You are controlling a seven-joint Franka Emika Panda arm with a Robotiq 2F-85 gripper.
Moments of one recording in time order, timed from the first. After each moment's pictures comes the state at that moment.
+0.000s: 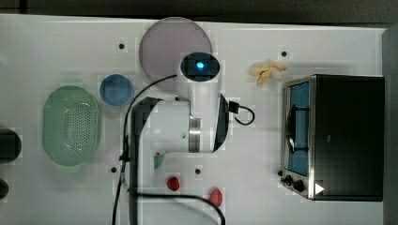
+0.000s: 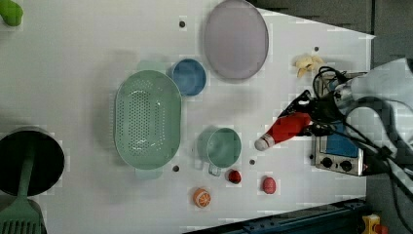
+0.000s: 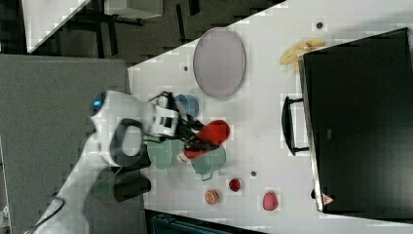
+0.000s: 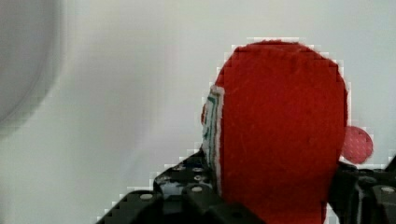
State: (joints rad) arm 0.29 0.25 -0.28 -2.10 0.07 0.44 0.16
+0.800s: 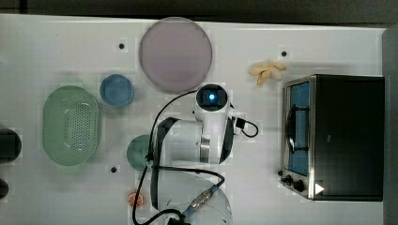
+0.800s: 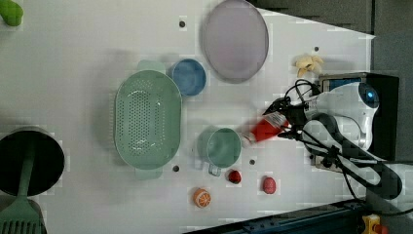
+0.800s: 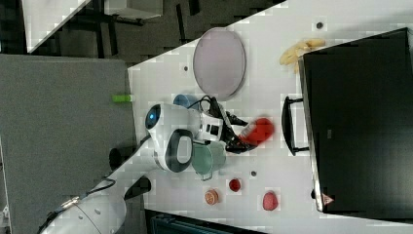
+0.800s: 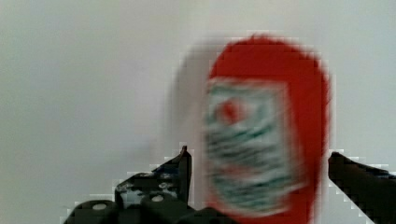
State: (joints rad) arm 0.25 0.43 -0.28 -2.26 0.07 0.86 0.17
